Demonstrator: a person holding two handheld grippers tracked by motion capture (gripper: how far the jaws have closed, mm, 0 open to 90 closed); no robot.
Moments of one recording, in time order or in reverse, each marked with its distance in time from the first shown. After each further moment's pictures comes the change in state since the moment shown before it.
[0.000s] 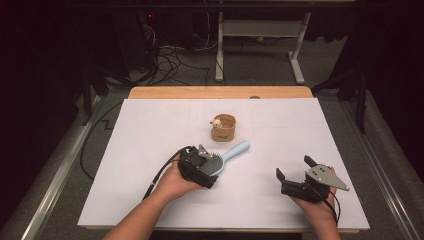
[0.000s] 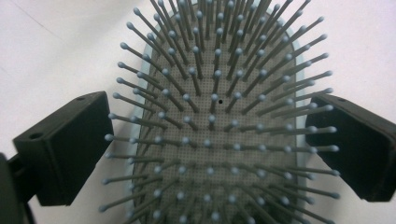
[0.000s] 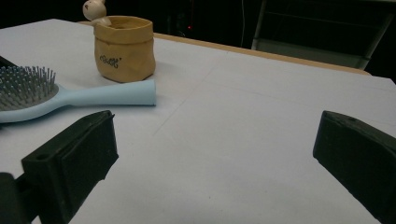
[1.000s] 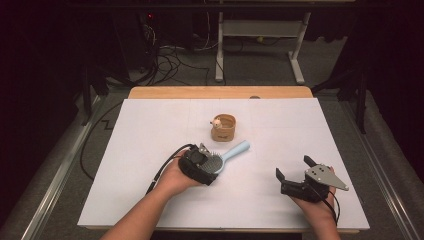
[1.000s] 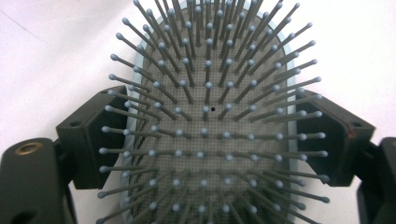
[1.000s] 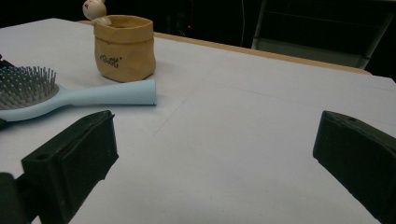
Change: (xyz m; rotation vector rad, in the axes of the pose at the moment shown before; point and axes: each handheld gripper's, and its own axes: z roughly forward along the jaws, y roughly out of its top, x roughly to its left) left arm 0.005 0.006 -0.001 0.033 -0.056 0.012; right arm 0.001 0.000 0.001 0.004 -0.001 0.001
